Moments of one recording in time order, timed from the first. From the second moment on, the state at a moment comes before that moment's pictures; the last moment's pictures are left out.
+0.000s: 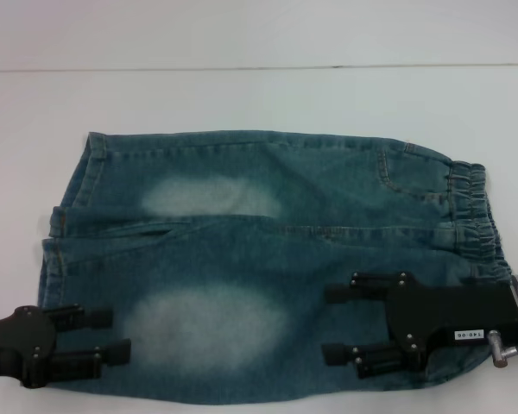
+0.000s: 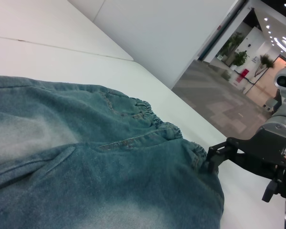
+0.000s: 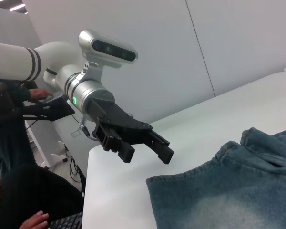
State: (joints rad) left arm -0.34 -2.11 0.38 0.86 2.33 1.96 -1.59; right arm 0.55 2.09 -0.58 -0.42 -2.22 -1.73 1.18
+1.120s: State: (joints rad) left arm -0.33 -2.11 0.37 1.06 2.36 2.04 -1.80; right arm 0.54 2.07 -0.59 -0.45 -2.22 -1.79 1.19
